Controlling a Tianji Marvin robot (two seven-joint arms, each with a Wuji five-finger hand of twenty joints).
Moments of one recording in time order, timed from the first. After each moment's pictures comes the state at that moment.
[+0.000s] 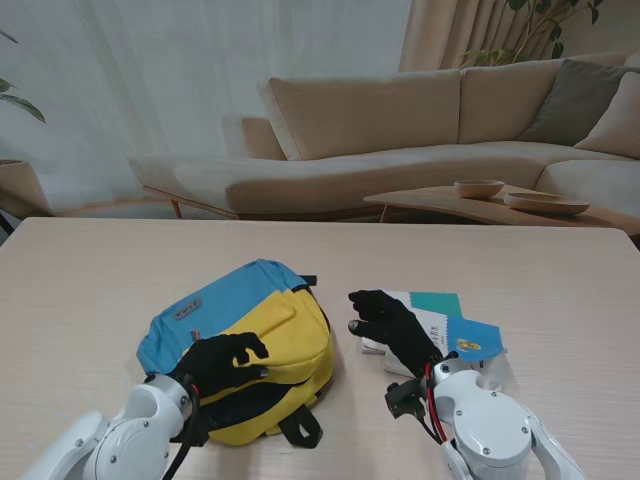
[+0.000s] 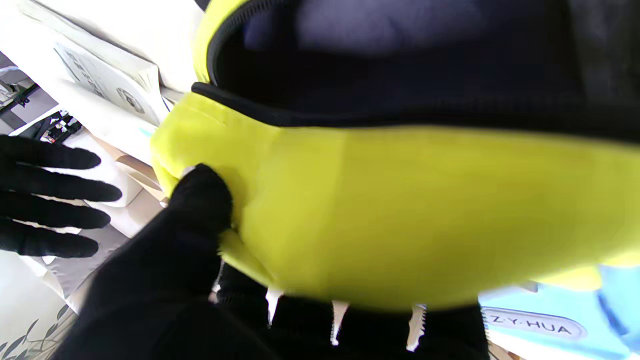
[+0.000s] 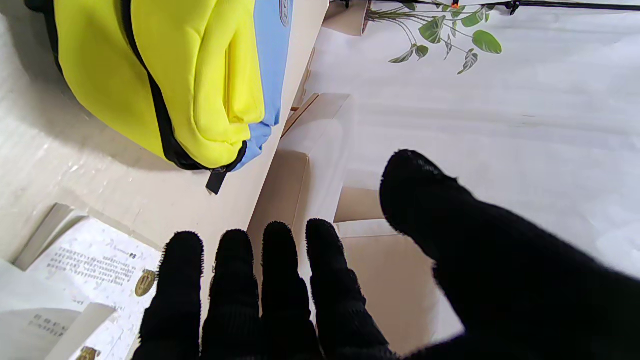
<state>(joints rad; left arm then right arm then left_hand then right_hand) 1.89 -1.06 -1.28 -2.02 0.68 0.23 -0.23 -1.85 -1.17 1.27 -2.00 0.08 0.24 -0.04 0.84 -0.29 0.41 -0.09 0.46 0.09 0.65 0.54 0.75 0.20 0.59 0.61 0.54 0.42 0.67 0.67 0.09 0.50 1.14 0.67 0.48 -0.63 1.13 -0.14 0.36 0.18 0.57 0.16 0.32 0.16 0.61 0.31 0.33 0.10 0.32 0.24 0.03 0.10 1.01 0.28</state>
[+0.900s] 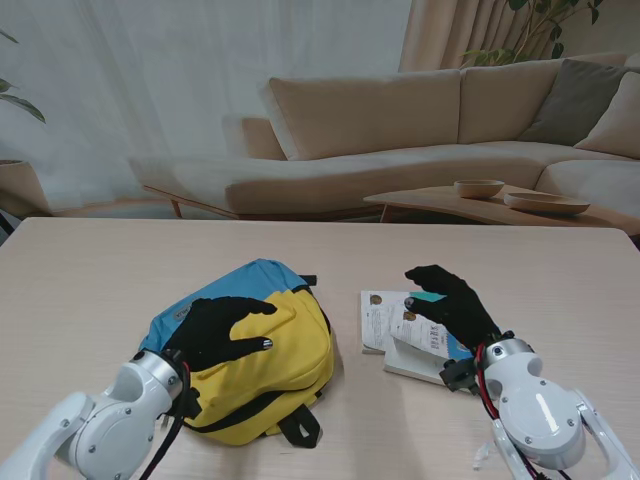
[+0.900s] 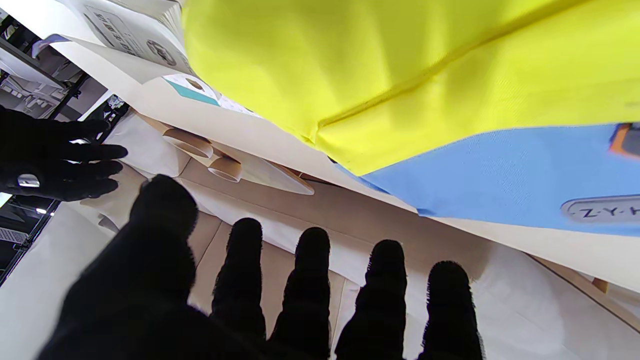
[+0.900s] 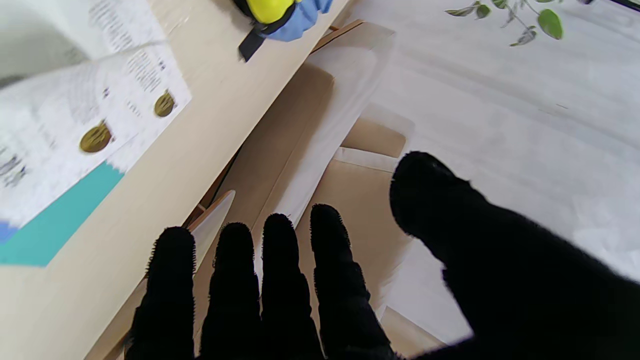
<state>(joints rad) 1.83 -1.06 -1.33 -2.00 0.71 0.02 -0.18 -1.87 -1.15 1.47 -1.97 -0.17 0.14 0.01 0.74 -0.22 0.27 -0.07 0.36 0.02 0.40 0.38 0.44 0.18 0.23 0.38 0.27 0.35 0.25 0.51 -0.08 0.42 0.58 0.60 0.43 -0.62 1.13 -0.12 0.42 0.13 0.64 0.27 0.36 0.16 0.66 0.33 0.35 0.10 0.37 0.27 0.06 0.18 1.02 0.29</state>
